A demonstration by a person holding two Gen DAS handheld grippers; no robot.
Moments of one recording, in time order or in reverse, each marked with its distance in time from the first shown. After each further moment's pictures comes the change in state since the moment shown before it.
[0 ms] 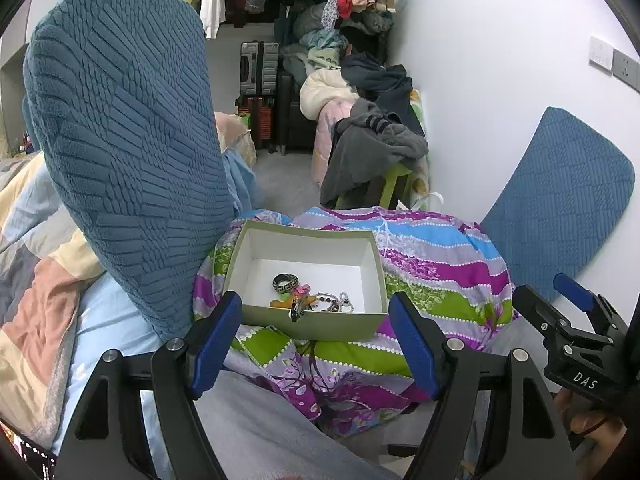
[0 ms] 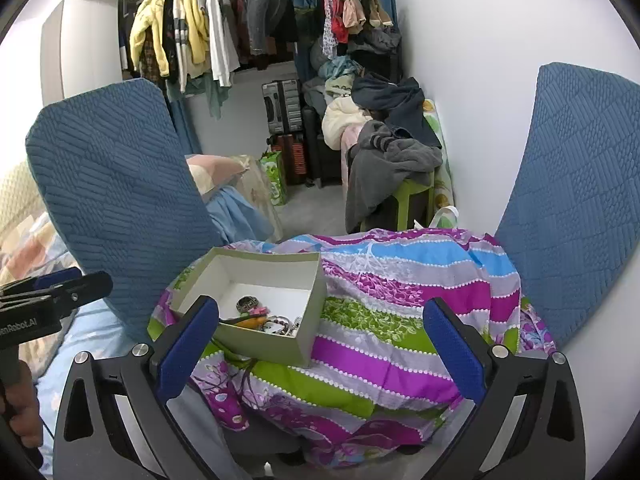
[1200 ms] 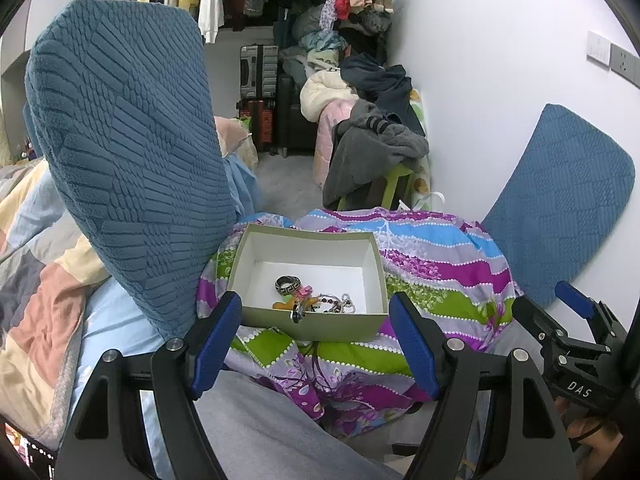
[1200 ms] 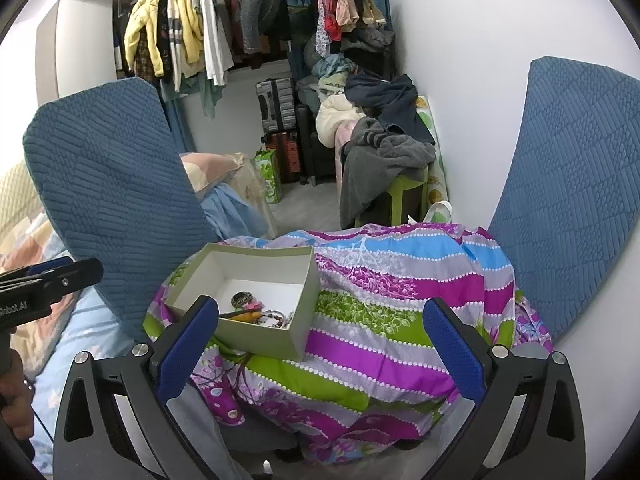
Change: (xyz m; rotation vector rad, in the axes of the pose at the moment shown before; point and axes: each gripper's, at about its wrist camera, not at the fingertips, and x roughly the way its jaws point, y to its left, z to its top) left arm -0.008 0.003 0.006 0.018 -0.007 0.007; right arm -0.004 -0.005 -0.008 0.009 0.007 -0.016
